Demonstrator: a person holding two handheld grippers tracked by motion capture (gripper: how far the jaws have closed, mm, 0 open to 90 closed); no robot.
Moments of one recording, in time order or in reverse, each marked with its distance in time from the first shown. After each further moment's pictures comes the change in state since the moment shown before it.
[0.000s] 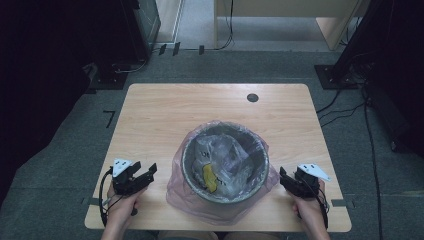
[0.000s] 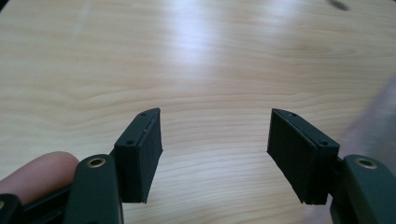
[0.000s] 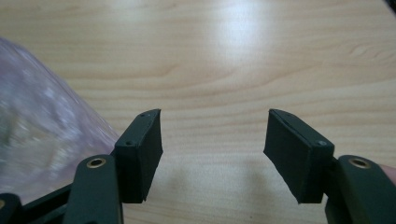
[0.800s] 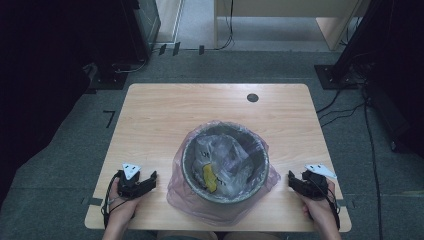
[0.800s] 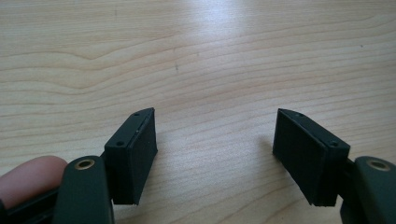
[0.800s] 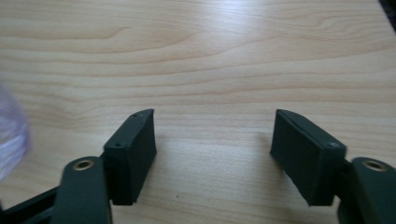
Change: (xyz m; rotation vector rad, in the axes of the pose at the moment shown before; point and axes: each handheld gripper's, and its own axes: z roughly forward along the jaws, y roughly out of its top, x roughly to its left) left arm 0.001 -0.028 0.025 0.096 0.100 0.186; right arm -0.031 -0.006 0.008 0.086 -0.038 -0.060
